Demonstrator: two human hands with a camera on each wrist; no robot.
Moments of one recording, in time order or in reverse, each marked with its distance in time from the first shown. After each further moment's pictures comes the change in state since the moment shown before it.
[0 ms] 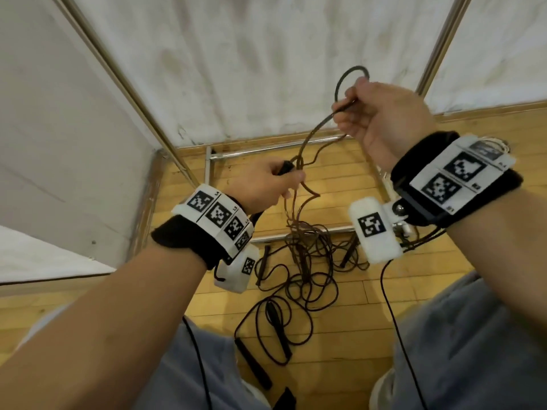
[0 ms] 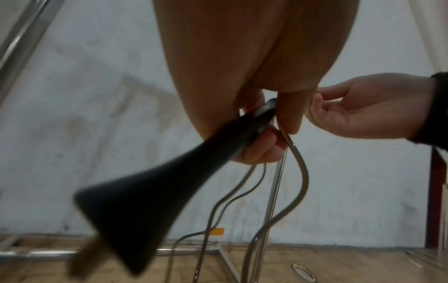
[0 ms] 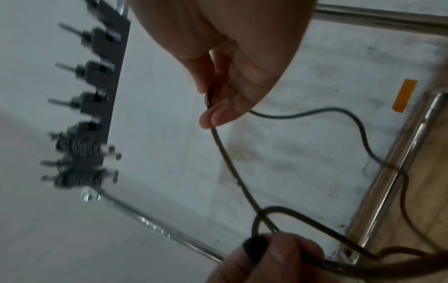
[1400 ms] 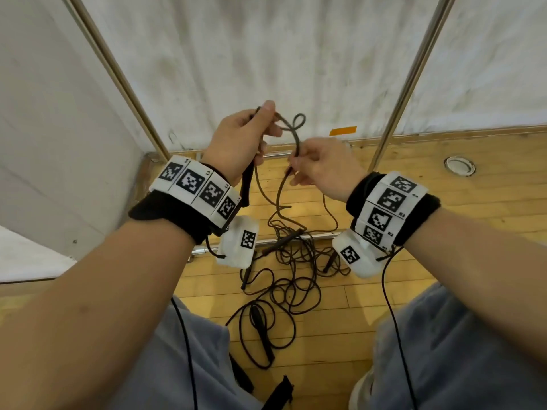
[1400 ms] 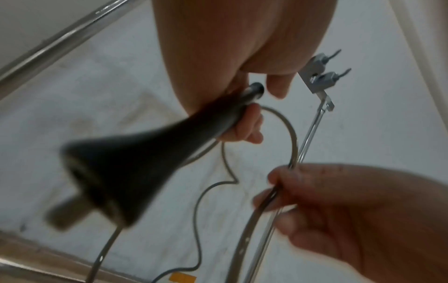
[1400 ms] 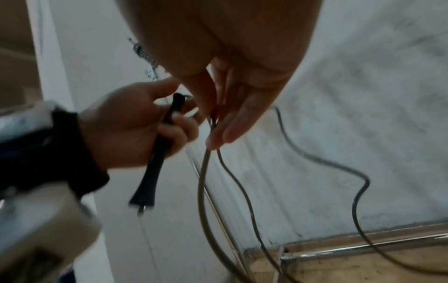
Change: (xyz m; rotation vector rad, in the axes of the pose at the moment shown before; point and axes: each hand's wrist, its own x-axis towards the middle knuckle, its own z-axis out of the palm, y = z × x) left_hand 0.002 0.033 -0.028 -0.512 0.265 0.119; right_hand -0.028 0.036 0.018 -0.783 -0.275 -0.067
